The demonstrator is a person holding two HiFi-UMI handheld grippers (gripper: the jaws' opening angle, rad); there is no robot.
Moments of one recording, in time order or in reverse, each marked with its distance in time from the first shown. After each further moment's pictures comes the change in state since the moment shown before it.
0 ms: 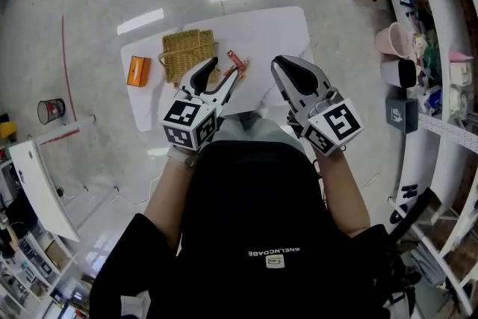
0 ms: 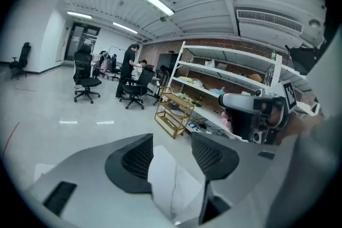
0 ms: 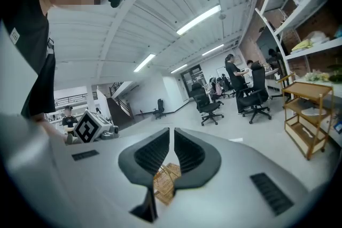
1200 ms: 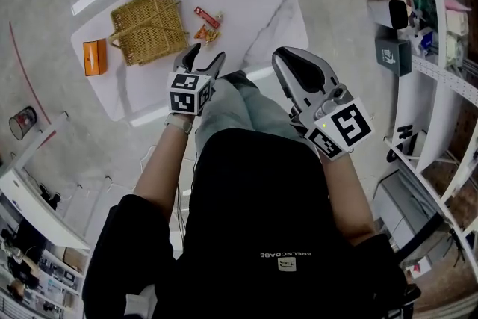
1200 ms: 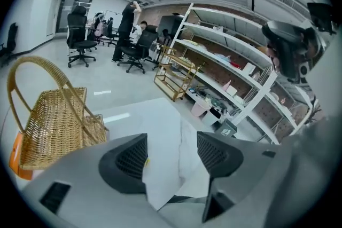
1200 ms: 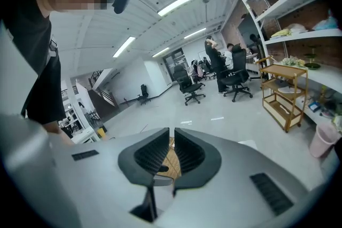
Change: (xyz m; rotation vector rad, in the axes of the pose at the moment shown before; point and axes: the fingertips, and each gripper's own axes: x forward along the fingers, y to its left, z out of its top) left arm 0.091 0.057 -0.245 -0.054 0.346 -0.045; right arm -0.026 -0.019 -0.107 0.097 0.191 -0.179
